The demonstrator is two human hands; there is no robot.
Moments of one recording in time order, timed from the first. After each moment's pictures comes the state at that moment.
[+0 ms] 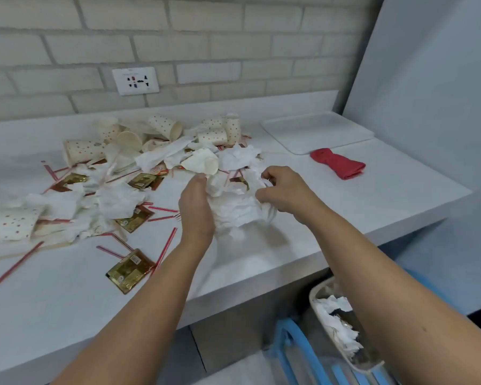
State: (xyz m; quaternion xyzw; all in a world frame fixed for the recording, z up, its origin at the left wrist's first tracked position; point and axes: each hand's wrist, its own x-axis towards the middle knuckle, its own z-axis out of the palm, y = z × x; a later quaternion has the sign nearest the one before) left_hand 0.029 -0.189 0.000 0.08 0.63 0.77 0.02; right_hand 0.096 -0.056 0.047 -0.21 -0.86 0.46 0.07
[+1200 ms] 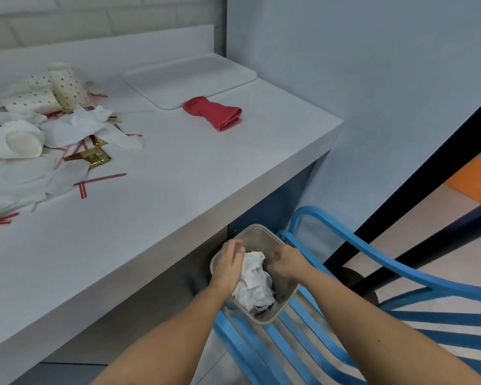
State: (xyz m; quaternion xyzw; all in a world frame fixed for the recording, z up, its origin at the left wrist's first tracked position) left_hand 0.192 0.013 -0.226 0.32 0.77 0.45 0.32; right_hand 0.298 0.115 -0.179 -0.50 -0.79 0.32 -0.14
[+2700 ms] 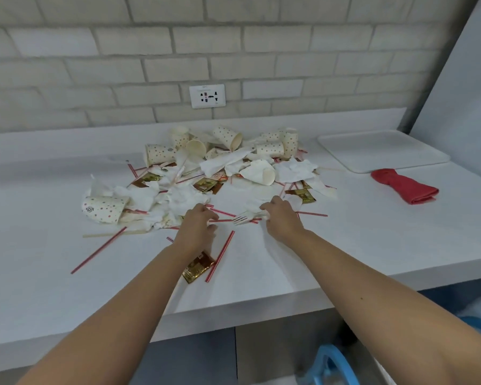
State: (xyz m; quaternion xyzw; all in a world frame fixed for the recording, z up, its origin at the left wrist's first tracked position) left_hand -0.040 -0.303 -0.047 0.21 0.94 0.25 -0.02; right_hand 0.009 -0.111 -0.041 -0.09 -0.98 0.16 0.03
